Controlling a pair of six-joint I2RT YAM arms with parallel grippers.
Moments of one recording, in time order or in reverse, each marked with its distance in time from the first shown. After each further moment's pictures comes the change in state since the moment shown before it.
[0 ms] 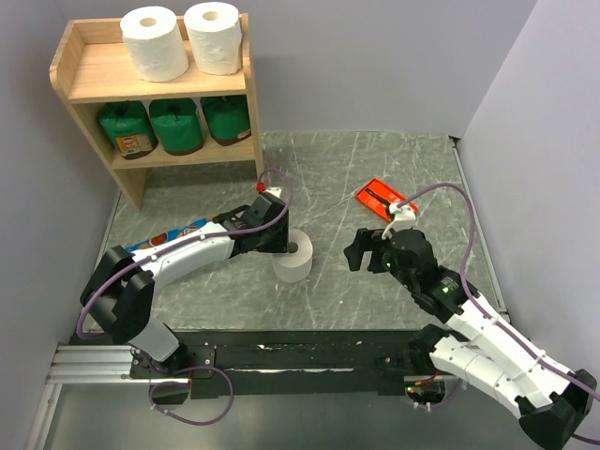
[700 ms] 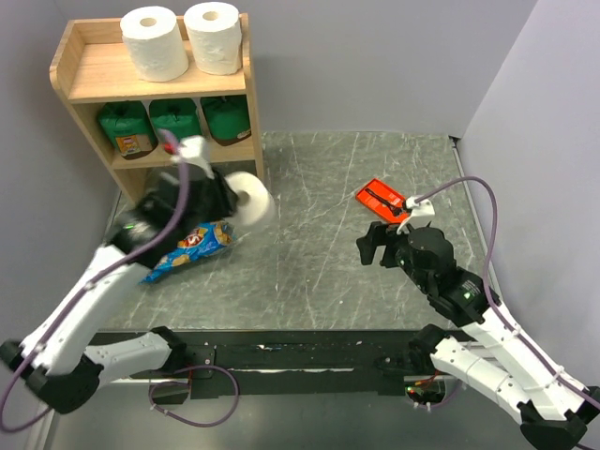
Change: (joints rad) left arm 0.112 -0.450 0.253 -0.333 -0.161 0.028; right arm -0.002 -0.063 0.132 -0.123 0.089 -0.059
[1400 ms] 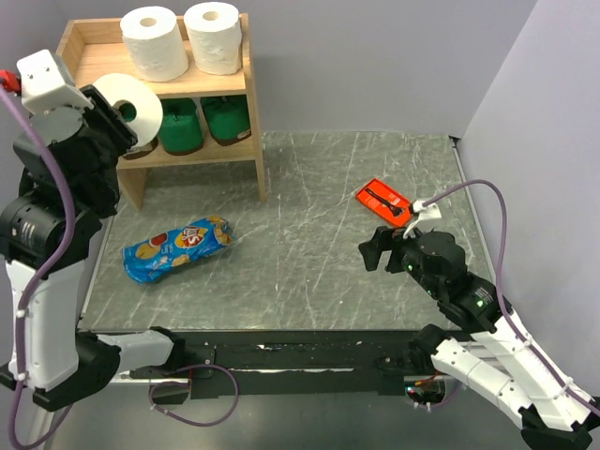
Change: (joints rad) left arm 0.201 0.126 0.803 -0.166 -0.476 0.305; right arm 0.000 -0.055 0.032 -0.078 -0.064 0.007
